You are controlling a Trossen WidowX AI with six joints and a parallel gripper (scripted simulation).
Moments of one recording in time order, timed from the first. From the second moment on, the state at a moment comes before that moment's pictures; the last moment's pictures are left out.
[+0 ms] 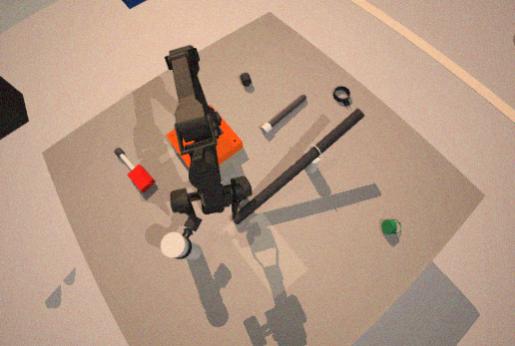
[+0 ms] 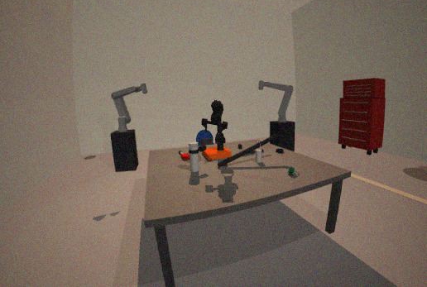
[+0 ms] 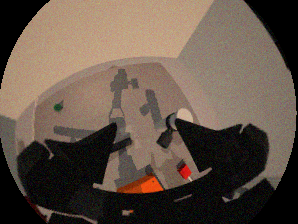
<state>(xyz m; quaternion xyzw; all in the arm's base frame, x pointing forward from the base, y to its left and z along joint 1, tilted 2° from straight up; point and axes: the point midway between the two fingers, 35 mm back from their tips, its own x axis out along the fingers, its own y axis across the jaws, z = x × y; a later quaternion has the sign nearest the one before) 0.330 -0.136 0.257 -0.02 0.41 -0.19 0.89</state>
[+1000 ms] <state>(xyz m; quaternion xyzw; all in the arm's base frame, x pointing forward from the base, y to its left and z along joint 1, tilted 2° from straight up) 0.296 -0.073 0.223 -0.19 0.51 0.09 0.83</state>
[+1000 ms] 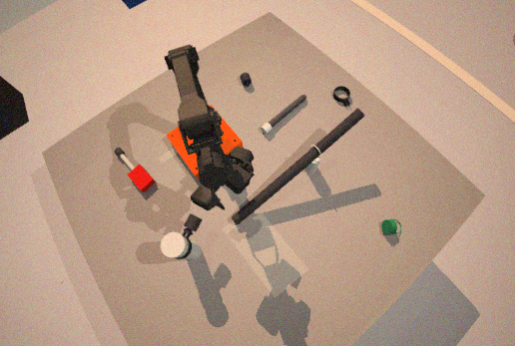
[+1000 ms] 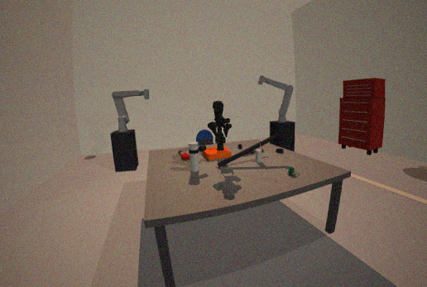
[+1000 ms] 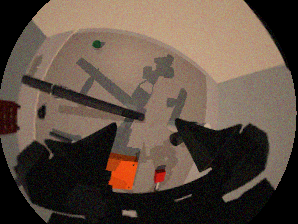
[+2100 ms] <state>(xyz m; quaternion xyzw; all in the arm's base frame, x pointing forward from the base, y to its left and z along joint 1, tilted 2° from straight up) 0.263 -0.182 0.210 -0.55 0.36 0.41 0.64</state>
